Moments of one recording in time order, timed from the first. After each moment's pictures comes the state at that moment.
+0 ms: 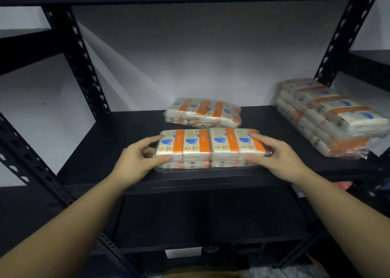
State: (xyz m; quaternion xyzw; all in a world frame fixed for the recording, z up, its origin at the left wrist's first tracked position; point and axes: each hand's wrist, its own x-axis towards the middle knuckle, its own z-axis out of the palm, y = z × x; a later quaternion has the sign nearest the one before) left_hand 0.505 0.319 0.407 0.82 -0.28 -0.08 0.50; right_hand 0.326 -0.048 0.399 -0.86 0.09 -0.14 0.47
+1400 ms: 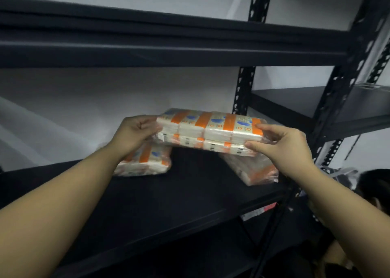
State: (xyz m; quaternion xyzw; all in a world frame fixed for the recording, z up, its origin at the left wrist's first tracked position) left_hand 0.558 0.073 0.512 0.66 -0.40 -0.12 0.62; right_hand 0.238 -0.149 0.526 -0.82 0.27 -0.39 0.31
